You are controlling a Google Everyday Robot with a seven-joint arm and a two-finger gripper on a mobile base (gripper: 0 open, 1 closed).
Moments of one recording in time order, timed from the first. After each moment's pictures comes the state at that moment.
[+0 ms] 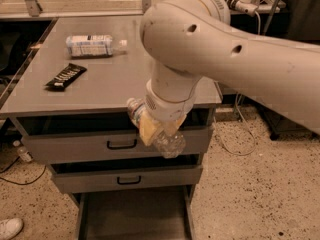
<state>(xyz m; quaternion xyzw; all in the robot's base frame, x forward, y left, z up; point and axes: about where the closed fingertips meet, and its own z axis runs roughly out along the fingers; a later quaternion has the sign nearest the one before) 0.464 -0.010 0.835 -0.27 0.96 0.05 0.08</state>
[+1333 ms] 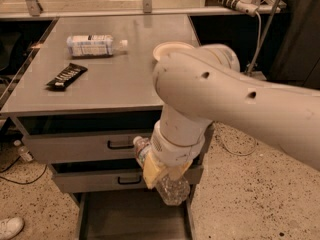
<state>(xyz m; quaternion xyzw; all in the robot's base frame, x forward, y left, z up) 0.384 -0.018 0.781 -0.22 0.97 0.09 0.00</state>
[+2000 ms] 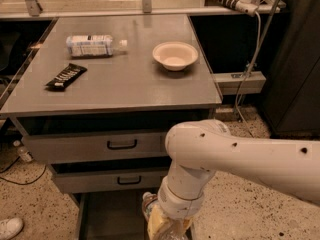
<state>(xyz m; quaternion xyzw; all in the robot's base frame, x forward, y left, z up) 0.304 -0.025 0.656 -0.13 0.97 0.14 -0.14</state>
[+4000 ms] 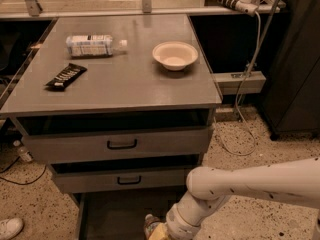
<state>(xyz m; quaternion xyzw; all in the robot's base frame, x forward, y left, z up) 0.303 -0.013 0.479 -0.02 0.94 0.28 -0.19</state>
